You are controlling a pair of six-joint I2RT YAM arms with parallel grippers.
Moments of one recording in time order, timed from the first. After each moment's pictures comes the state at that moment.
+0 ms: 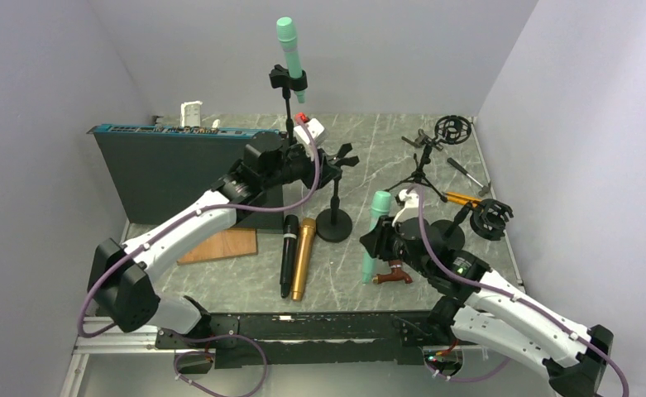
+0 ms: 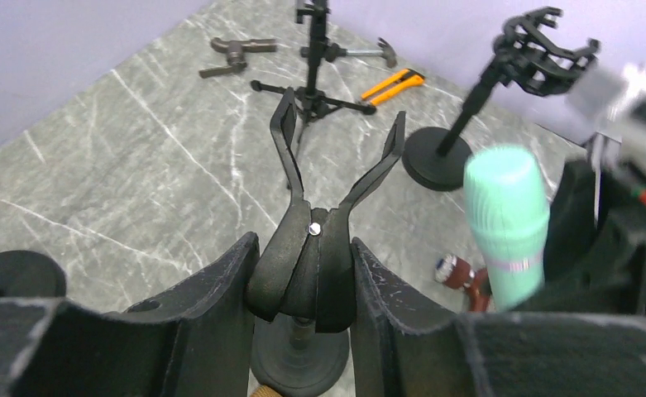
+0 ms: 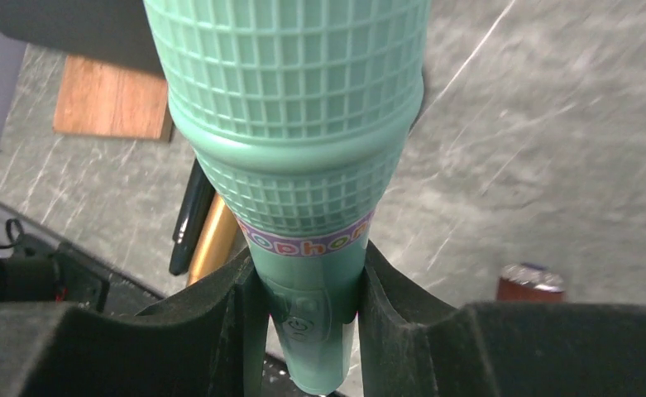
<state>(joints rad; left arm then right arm) -0.70 1.38 1.16 0.06 0.37 -0.06 0.86 0.69 0.65 -0.46 0.28 0.60</state>
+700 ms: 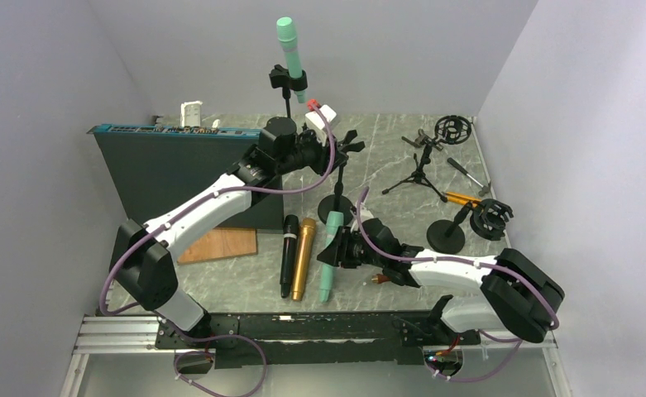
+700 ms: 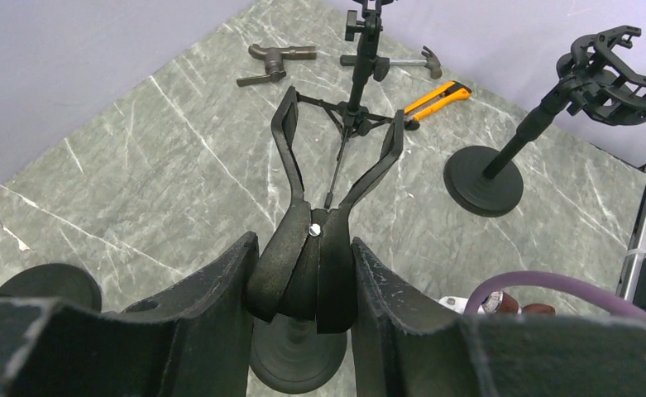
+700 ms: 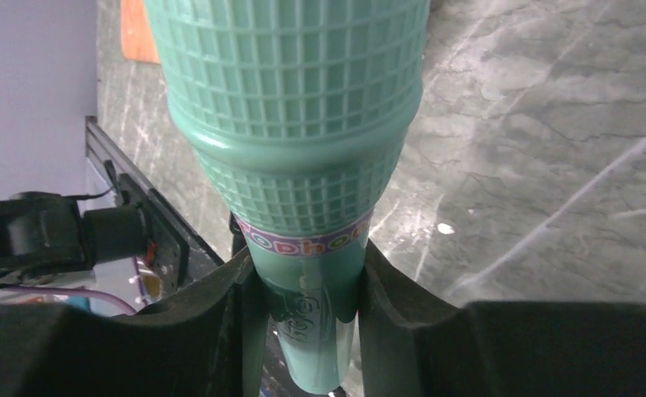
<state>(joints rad) -0.69 1.56 1.34 0.03 0.29 -0.04 0.86 1.27 0.42 0.30 -0.13 0.89</state>
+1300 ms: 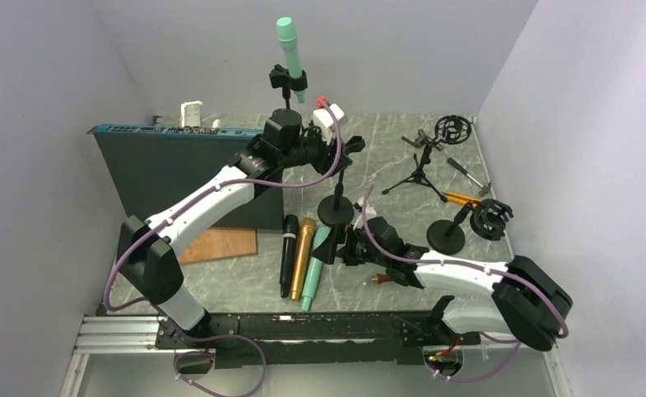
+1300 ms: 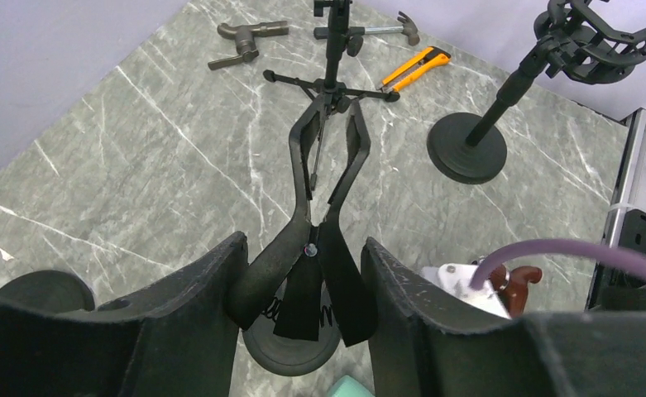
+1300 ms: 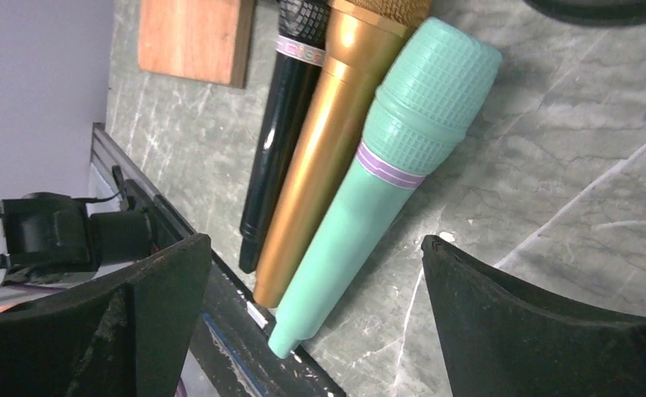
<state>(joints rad) -0.69 1.61 1.46 -0.12 0.38 0.03 0.86 1.25 0.42 0.31 -0.11 0.86</state>
